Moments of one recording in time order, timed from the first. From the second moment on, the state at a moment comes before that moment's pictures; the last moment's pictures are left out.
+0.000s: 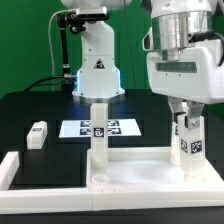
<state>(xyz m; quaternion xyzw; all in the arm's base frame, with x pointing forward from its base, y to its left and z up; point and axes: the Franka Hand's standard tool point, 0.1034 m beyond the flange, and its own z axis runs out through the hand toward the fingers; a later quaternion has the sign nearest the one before) 0.655 0.082 0.128 -0.75 0.65 -0.04 0.08</state>
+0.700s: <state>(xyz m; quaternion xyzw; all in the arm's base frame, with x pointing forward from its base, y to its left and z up) 0.650 0.099 0.130 -0.61 0.79 -0.04 0.11</state>
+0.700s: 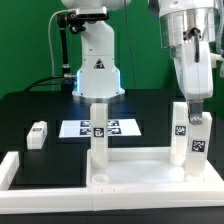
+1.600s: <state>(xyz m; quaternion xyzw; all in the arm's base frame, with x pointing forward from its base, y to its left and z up) 0.645 0.125 0.118 -0.86 0.49 -0.06 0.06</state>
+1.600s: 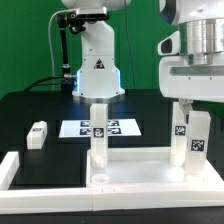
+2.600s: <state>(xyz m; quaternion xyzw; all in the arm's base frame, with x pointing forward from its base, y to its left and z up) 0.653 0.112 0.126 -0.92 0.38 -0.07 0.04</state>
